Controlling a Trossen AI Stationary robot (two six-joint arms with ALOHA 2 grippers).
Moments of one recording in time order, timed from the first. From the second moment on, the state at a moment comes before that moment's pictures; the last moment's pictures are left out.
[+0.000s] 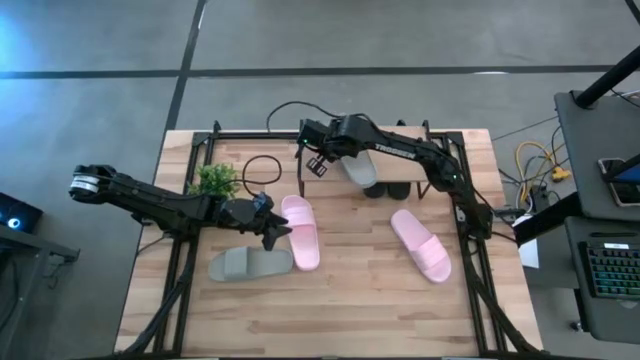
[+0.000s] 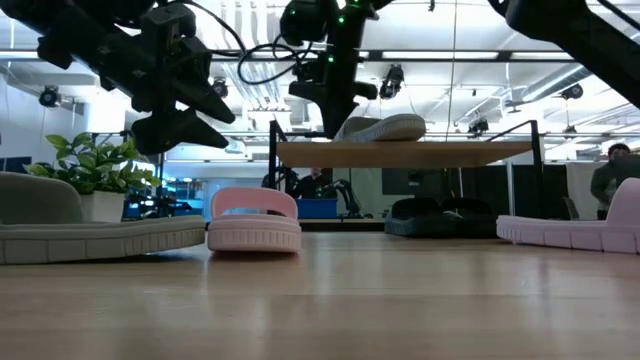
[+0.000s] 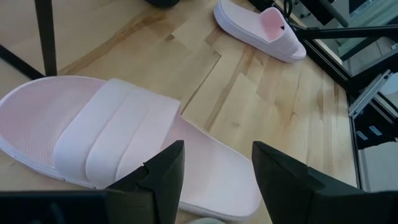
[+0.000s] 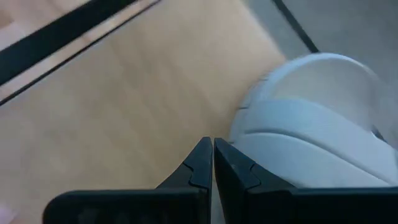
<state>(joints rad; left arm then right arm) -0.12 1.09 0.50 0.07 -0.16 -0.75 -0.28 2.24 2.31 -1.30 0.42 0.31</state>
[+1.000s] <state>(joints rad) -0.12 1.09 0.49 0.07 -0.16 -0.75 -0.34 2.04 2.24 -1.57 0.48 0.53</state>
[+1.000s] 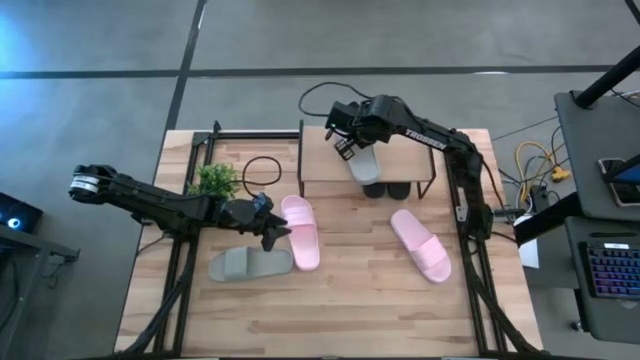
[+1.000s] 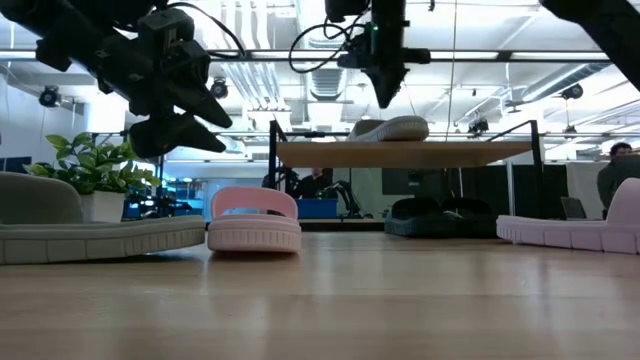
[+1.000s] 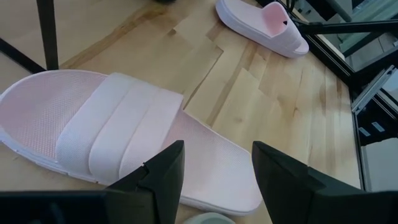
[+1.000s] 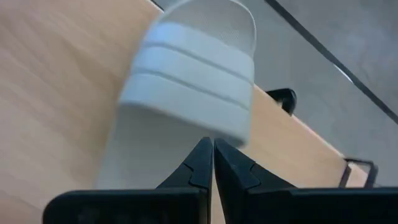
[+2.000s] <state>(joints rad) -0.12 1.09 0.49 0.07 -0.11 -0.75 -0.38 1.86 1.73 -1.30 0.31 0.59</state>
